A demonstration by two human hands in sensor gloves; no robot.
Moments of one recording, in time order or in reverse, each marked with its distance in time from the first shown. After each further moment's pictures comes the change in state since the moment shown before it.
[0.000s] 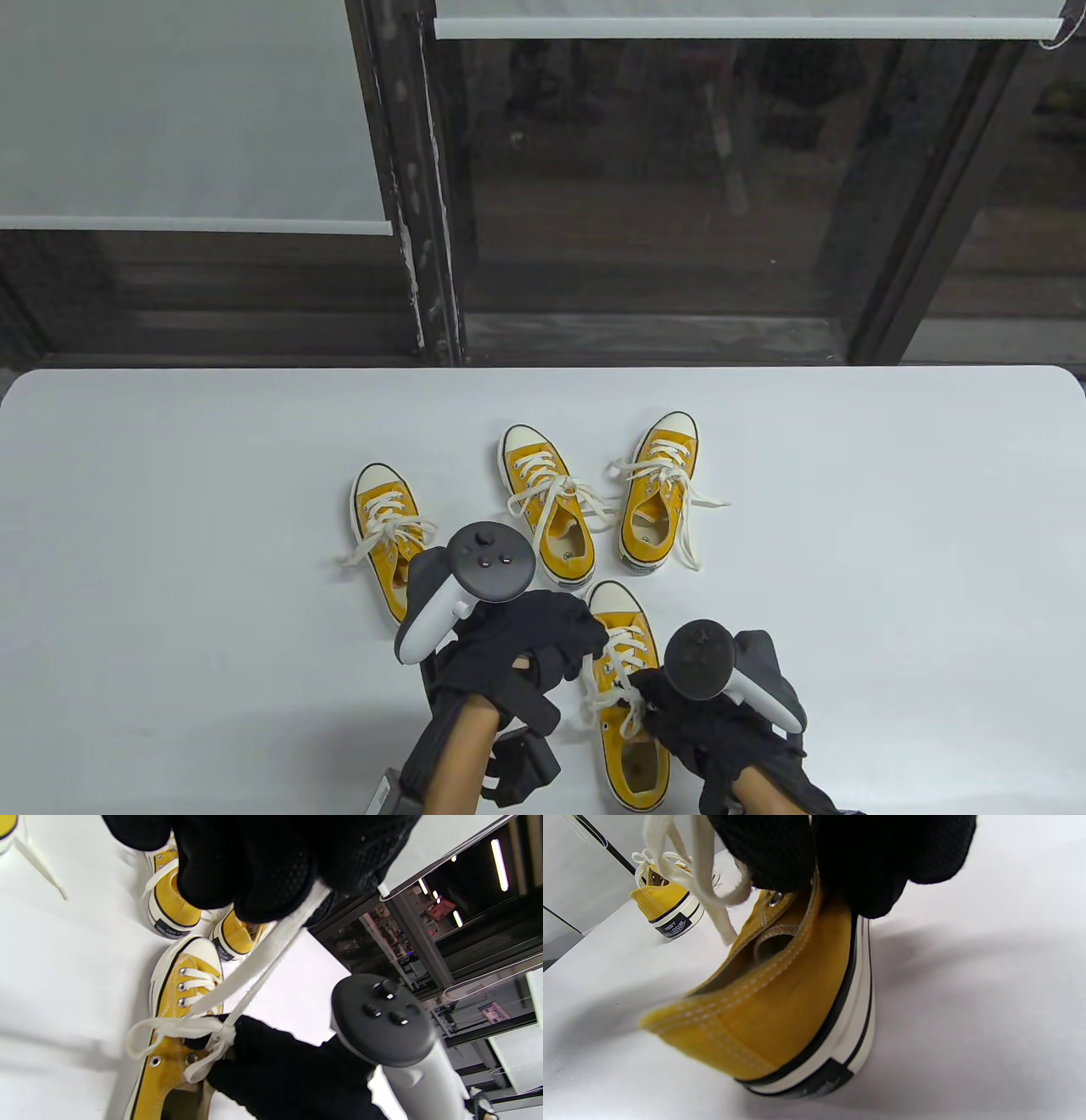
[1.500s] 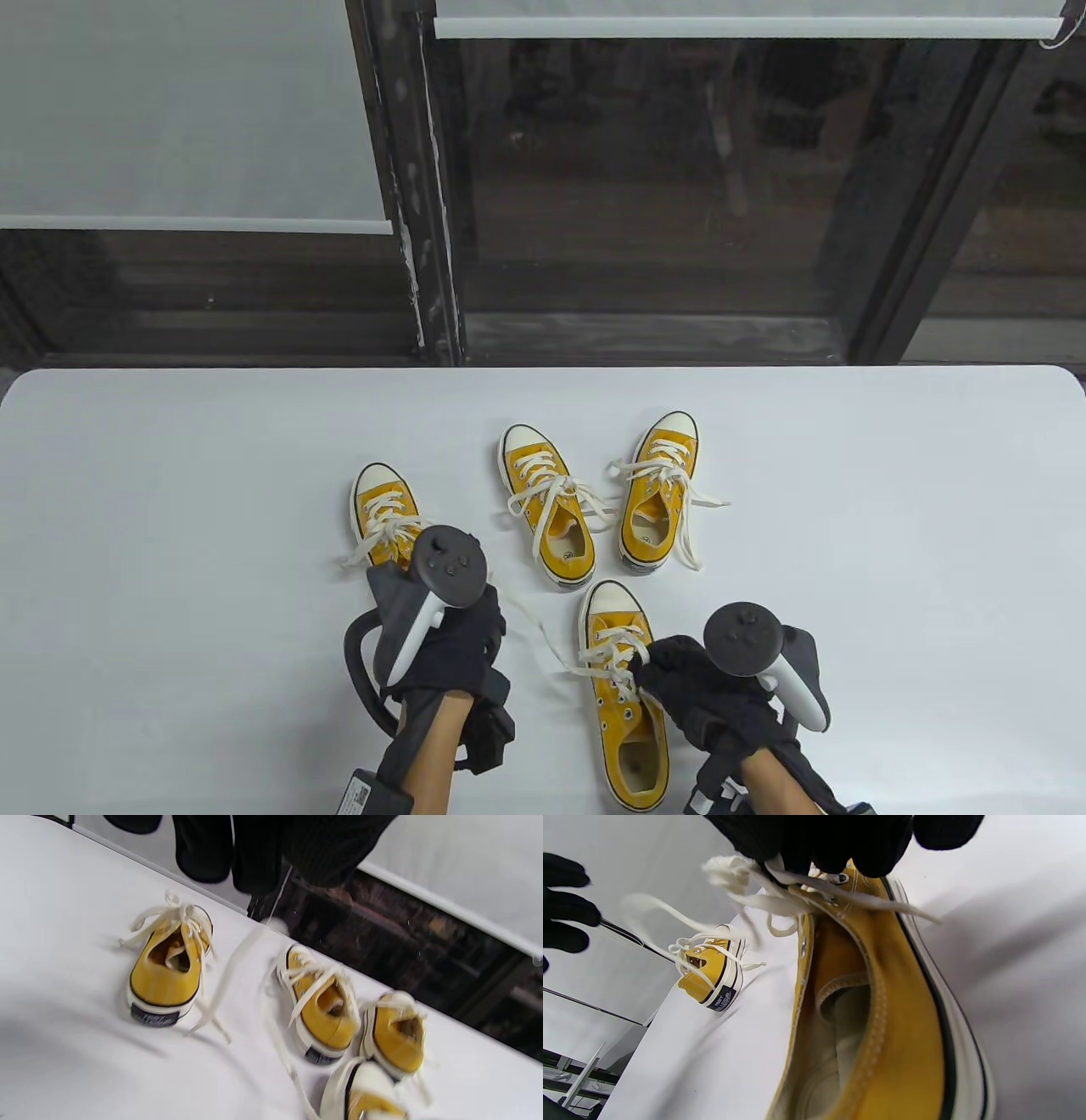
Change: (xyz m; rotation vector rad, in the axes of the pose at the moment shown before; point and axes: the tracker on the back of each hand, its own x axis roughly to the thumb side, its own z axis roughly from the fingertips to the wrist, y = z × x) left_hand -0.041 0.010 0.003 0.408 0.375 -0.346; right_hand -0.021 -0.010 -0.008 -0.061 -0.027 -0.374
